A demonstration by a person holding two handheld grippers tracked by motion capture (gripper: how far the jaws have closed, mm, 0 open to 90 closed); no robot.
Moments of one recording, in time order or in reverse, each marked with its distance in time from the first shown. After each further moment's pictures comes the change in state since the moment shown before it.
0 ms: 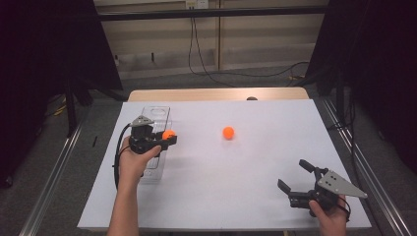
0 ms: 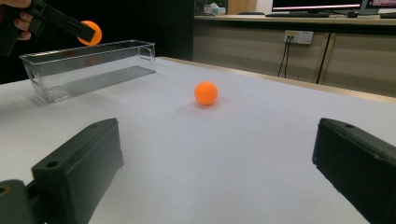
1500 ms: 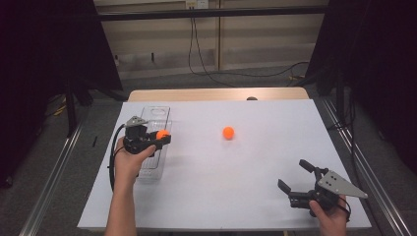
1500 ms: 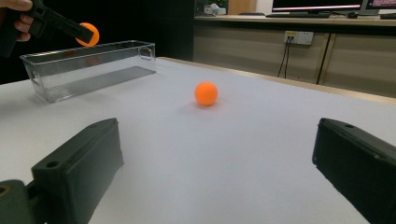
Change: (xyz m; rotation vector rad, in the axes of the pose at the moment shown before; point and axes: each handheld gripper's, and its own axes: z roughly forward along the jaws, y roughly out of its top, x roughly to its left) left arm 0.013 -0.005 -0.007 -0.001 0.041 -0.017; right arm 0.000 0.000 0.000 -0.001 0.001 -0.003
